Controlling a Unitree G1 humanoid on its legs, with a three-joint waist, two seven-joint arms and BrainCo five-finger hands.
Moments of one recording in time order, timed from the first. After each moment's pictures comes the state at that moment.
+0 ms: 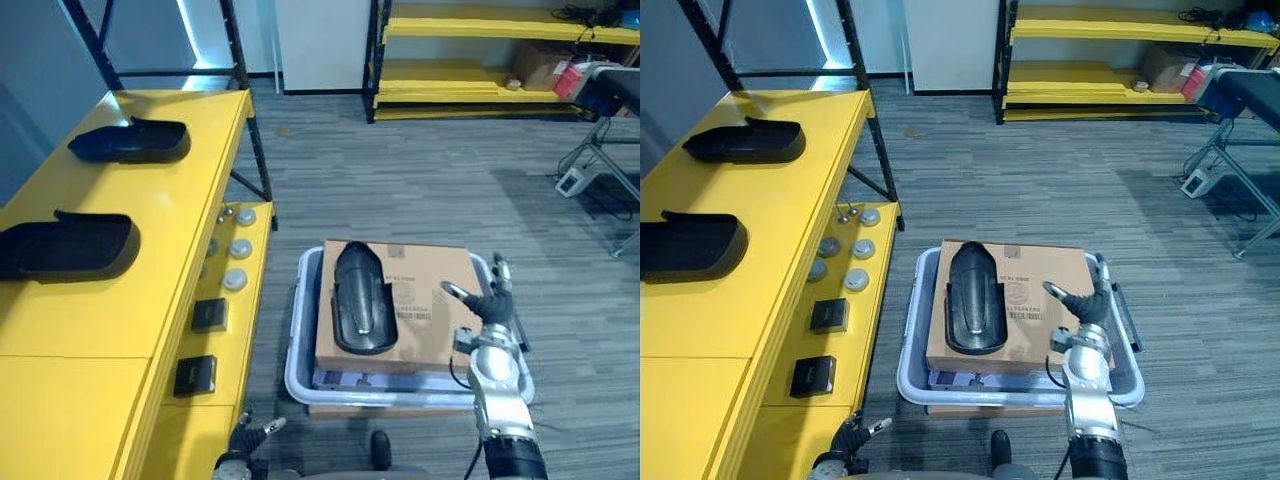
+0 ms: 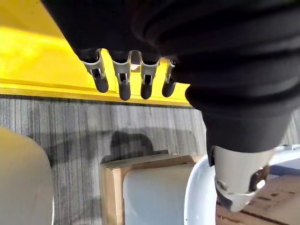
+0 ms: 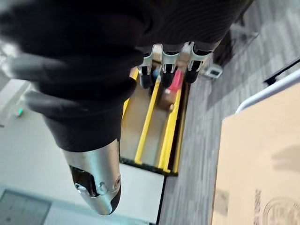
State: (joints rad) left arm 0.13 0.06 0.00 0.90 0.09 -0.09 0.16; right arm -0.18 -0.07 -0.15 0.33 -0.24 -0.05 -0.33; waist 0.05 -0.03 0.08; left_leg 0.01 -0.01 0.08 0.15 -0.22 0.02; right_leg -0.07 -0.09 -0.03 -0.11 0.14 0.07
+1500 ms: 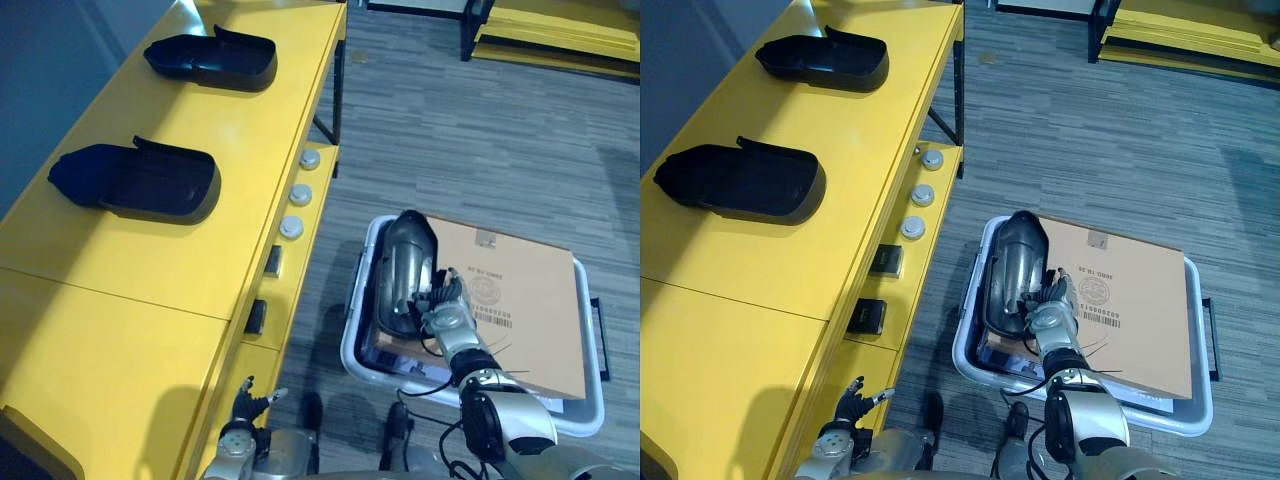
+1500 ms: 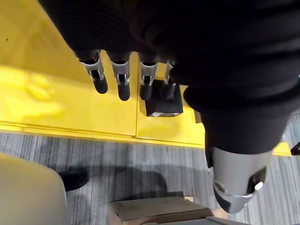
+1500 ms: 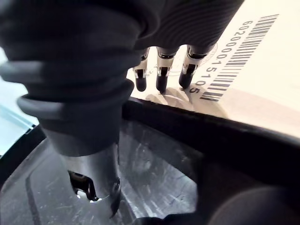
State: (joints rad) left arm 0.04 0.10 -0.12 0.91 0.03 -0.09 0.24; right arm -0.57 -0.09 -0.22 1.01 -0.50 0.17 -0.41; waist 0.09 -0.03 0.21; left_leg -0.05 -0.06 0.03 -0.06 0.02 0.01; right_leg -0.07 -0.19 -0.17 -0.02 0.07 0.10
